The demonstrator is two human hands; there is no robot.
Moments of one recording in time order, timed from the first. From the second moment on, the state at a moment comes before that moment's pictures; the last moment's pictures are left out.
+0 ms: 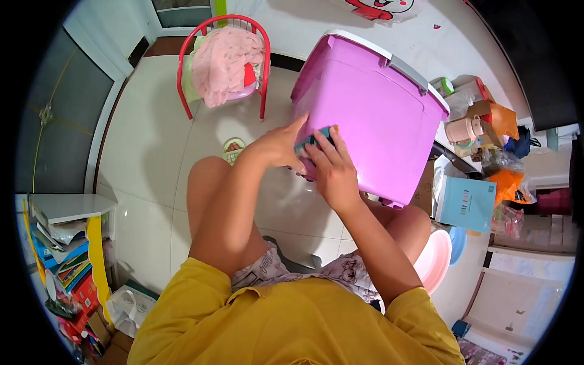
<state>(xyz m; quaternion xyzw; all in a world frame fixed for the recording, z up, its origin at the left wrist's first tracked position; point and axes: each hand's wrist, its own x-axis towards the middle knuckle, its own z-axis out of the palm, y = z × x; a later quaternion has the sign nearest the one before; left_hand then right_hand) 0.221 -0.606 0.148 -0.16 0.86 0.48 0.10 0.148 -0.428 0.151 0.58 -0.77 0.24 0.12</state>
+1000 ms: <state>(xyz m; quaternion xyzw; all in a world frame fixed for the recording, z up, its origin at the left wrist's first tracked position) 0.224 -0.604 0.155 -0.17 0.84 0.51 0.09 0.133 -0.439 0.147 0.52 -0.78 0.30 0.17</state>
